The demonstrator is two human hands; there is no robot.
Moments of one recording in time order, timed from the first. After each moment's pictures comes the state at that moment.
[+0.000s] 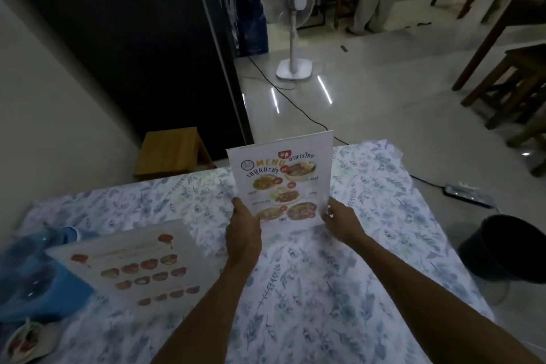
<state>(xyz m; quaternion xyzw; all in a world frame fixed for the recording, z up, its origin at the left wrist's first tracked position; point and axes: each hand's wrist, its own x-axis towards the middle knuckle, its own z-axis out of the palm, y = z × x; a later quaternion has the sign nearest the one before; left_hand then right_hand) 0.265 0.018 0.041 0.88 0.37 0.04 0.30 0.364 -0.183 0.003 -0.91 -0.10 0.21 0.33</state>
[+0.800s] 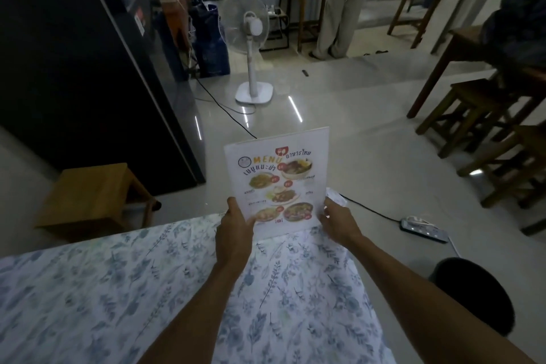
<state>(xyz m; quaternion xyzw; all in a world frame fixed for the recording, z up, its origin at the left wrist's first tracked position) 0.511 -0.115 0.019 0.90 0.28 0.07 0.33 0.614 -0.335 -0.023 -0.94 -0.10 0.13 0.31</state>
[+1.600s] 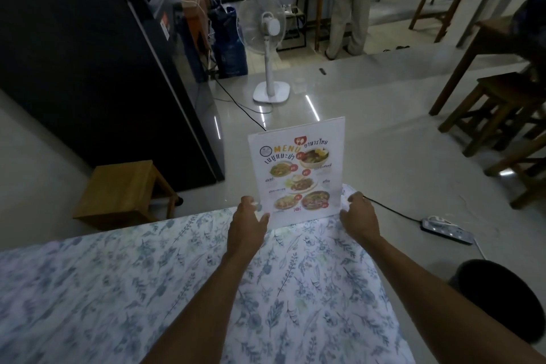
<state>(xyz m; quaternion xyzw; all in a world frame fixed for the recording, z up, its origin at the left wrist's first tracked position) 0.499 -0.093 0.013 0.89 0.25 0.06 0.38 0.606 -0.332 -0.020 -0.95 0.03 0.09 0.31</state>
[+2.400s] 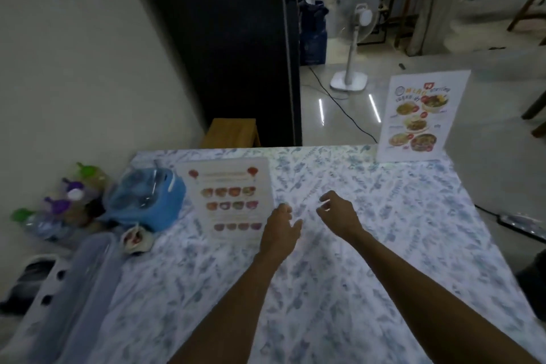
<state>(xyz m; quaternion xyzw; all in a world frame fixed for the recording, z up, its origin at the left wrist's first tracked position) 0.128 0.019 0.042 0.86 0.30 0.05 0.41 0.245 -0.110 0.038 -0.88 -0.16 0.20 0.39</state>
